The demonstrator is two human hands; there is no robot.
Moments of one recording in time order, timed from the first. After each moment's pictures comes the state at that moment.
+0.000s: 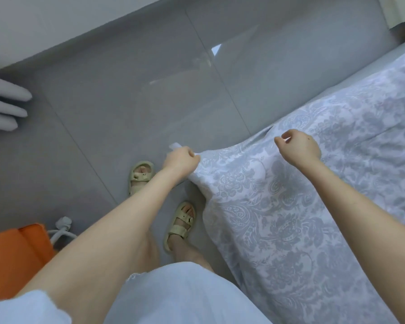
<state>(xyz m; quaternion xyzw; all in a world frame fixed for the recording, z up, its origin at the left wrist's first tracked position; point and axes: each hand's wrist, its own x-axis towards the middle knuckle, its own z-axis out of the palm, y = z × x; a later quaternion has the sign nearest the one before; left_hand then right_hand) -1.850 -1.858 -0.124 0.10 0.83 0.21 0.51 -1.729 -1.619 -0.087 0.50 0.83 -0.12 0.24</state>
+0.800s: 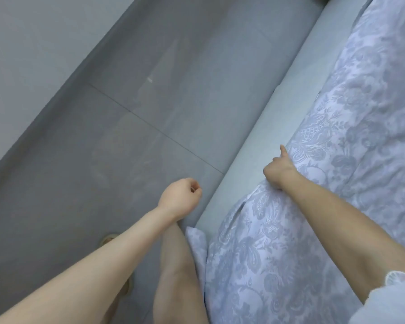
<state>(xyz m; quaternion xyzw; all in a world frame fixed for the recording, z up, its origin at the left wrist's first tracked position) -1.998 -1.587 -0.165 0.34 0.75 0.13 0.55 -1.805 -1.400 -0.183 0.22 0.76 0.08 0.60</state>
